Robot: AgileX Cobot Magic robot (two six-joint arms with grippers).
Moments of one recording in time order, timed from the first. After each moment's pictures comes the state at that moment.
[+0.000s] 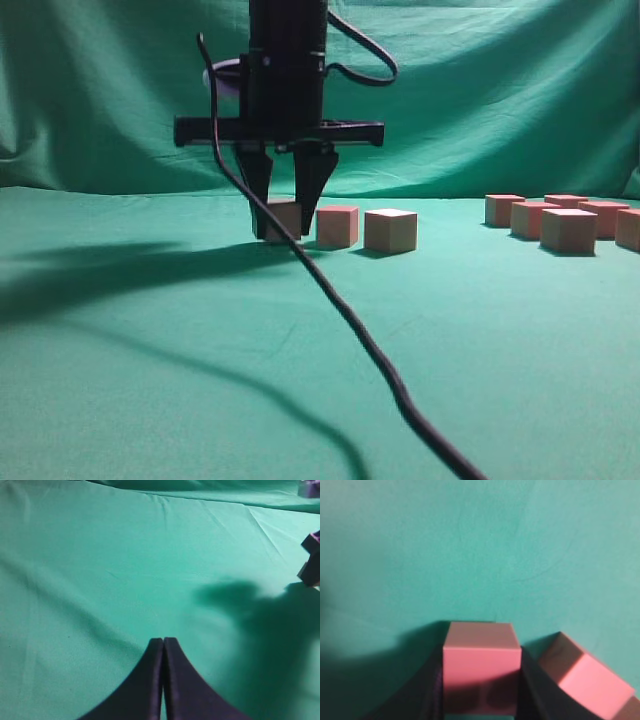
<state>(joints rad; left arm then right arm) -0.01 -0.01 0.02 -0.09 0.35 -0.02 0.69 2.41 -2.17 -0.07 1.24 0.32</state>
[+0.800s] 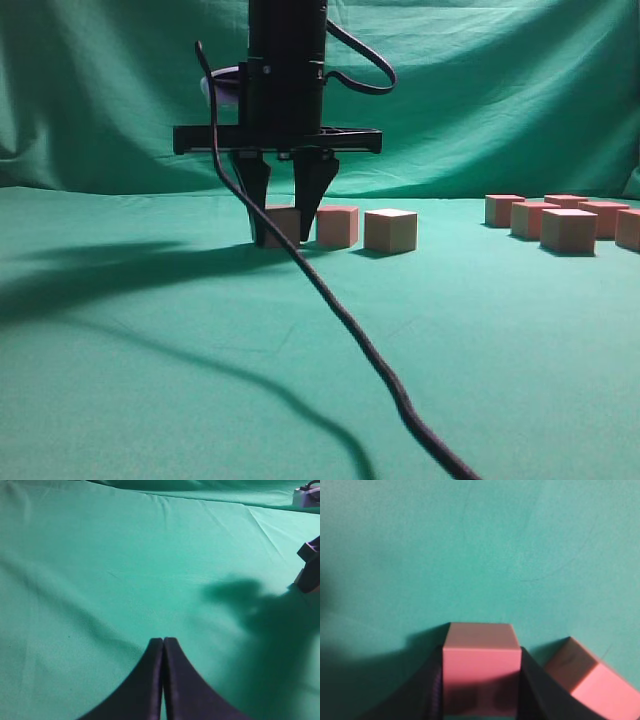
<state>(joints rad) -0.01 -0.01 0.02 -0.09 0.35 -0.02 0.69 2.42 -2.17 -0.06 1.23 0.30</state>
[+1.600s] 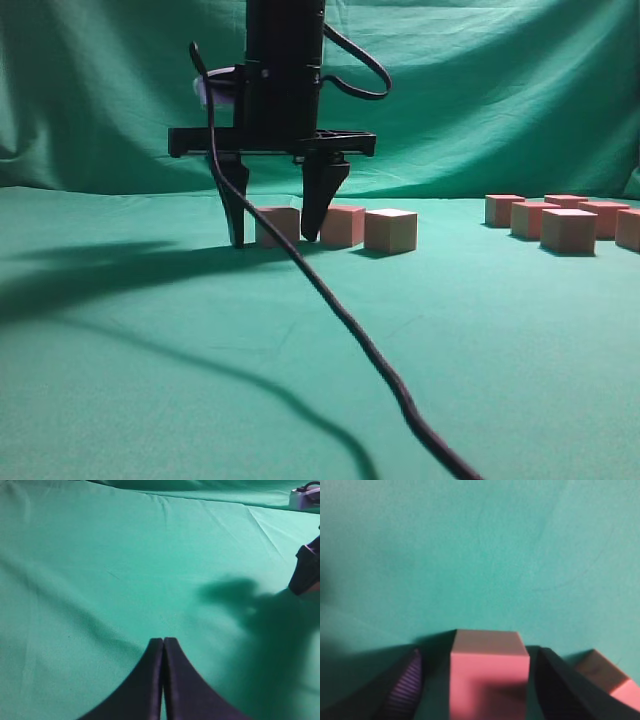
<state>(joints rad) -0.01 -0.01 0.02 -0.09 0.35 -0.02 0.69 2.43 -2.17 -0.05 1.21 0.25</state>
